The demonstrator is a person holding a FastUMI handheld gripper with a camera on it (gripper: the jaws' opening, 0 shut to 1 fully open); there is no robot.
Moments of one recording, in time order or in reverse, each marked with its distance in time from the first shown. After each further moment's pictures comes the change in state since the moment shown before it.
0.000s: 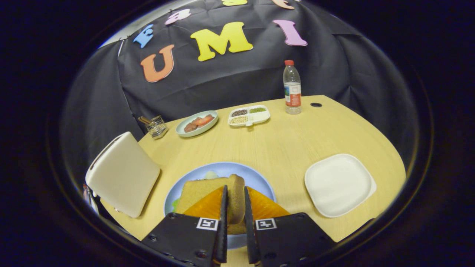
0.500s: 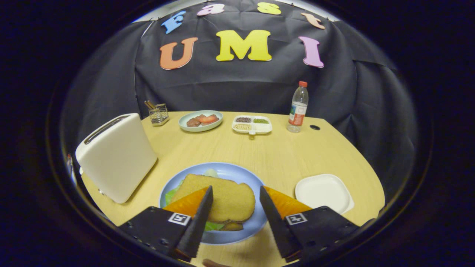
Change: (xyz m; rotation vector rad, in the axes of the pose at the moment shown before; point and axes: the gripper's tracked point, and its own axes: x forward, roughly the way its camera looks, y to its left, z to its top) arm -0.031 0.015 0.015 -0.203 -0.076 -0.082
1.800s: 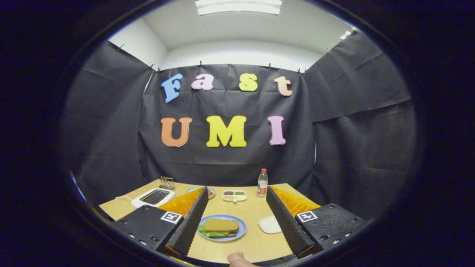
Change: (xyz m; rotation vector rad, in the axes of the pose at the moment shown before) arm -0.302 0.008 0.094 0.068 -0.568 -0.141
